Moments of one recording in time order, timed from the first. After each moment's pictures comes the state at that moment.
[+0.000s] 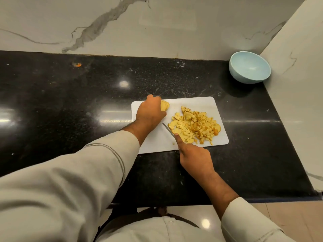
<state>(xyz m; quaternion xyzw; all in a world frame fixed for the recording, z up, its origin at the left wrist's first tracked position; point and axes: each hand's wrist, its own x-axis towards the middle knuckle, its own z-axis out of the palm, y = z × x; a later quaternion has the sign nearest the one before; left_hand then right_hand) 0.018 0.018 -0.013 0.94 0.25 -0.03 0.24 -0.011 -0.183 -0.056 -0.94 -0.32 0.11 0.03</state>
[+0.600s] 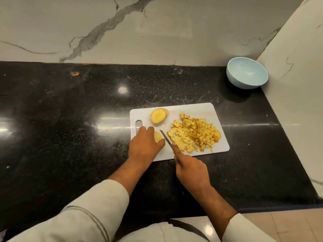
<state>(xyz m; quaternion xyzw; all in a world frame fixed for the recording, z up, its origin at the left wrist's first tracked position) -0.047 -0.008 -0.038 0.93 0.29 -0.05 0.22 -0.031 -0.178 -0.054 -0.94 -0.28 0.13 0.12</state>
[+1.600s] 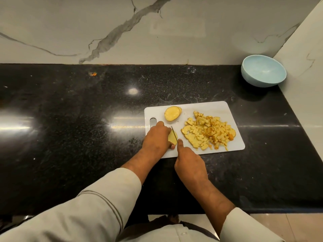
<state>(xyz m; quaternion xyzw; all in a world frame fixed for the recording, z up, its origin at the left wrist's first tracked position) -0.044 0.009 -0.036 0.95 0.21 -0.10 0.23 -0.047 -0.130 -0.056 -0.95 -0.24 0.17 0.12</state>
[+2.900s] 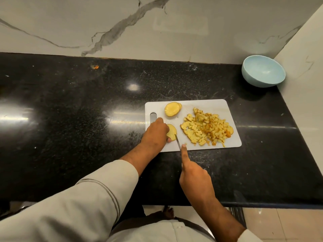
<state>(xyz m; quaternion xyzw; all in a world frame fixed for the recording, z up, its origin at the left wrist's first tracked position) -0.052 0.004 -0.035 0.93 0.24 -0.06 0.28 -0.090 -0.175 -0.046 -0.95 -0.26 0.16 0.11</state>
